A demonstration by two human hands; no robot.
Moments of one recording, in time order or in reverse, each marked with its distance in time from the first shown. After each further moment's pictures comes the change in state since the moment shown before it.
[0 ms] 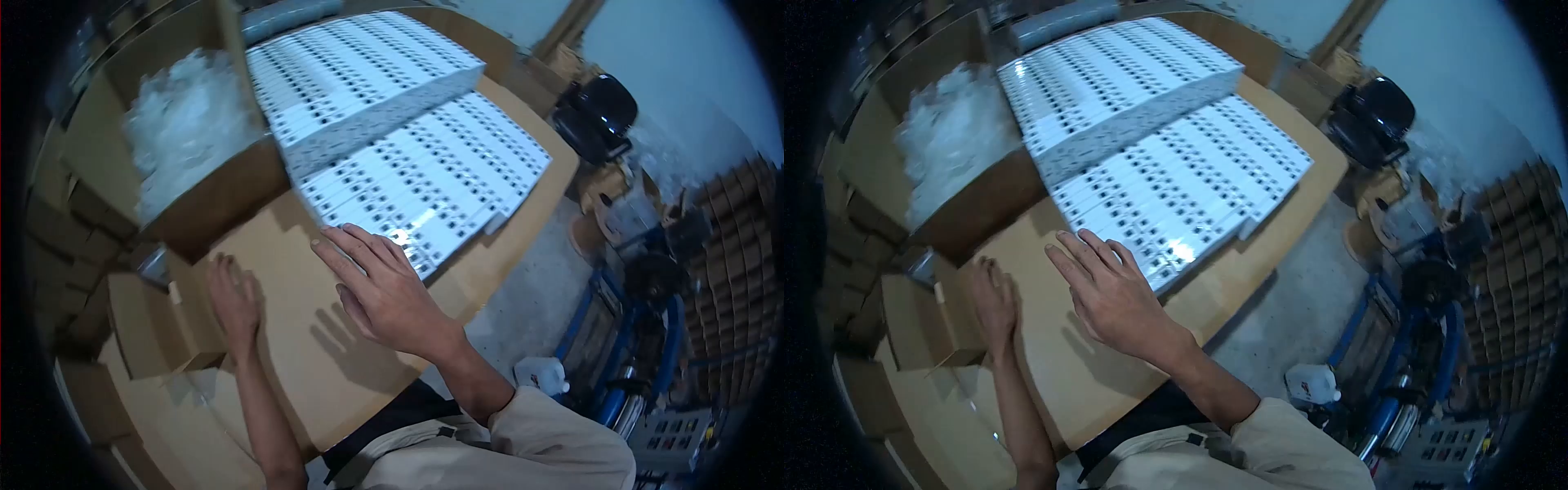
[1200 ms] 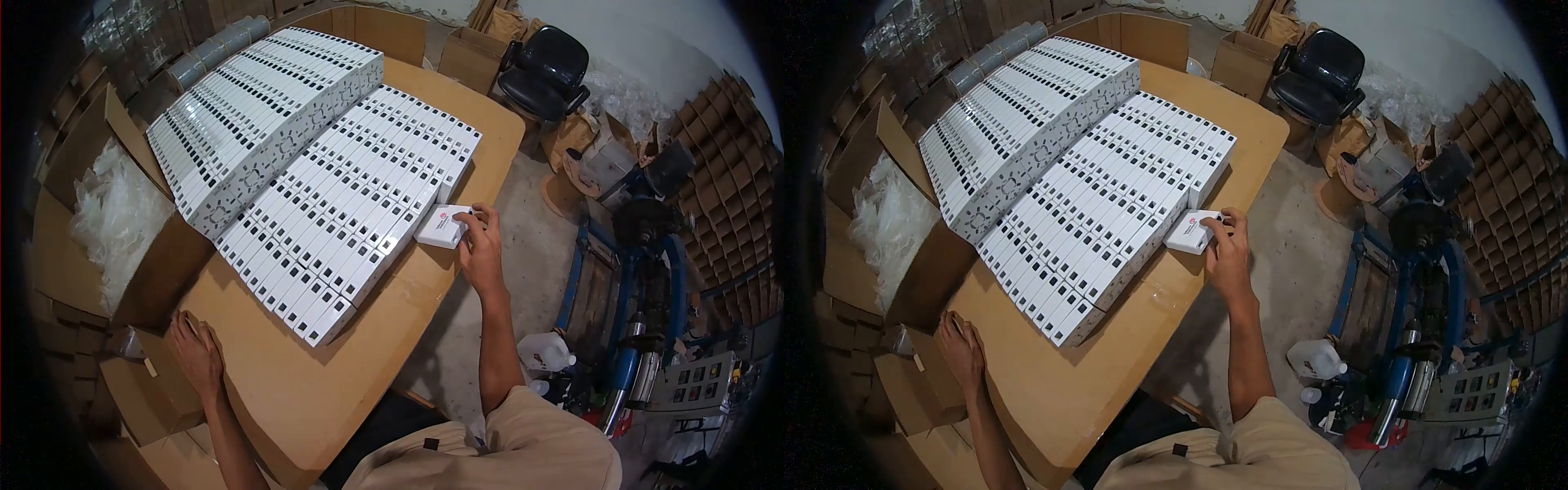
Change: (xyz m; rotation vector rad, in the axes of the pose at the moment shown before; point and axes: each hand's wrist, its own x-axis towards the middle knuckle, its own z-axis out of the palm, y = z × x) left_hand 0.022 0.011 0.012 0.138 -0.085 0.020; right_hand -0.170 0.226 -0.068 -0.204 0.512 0.655
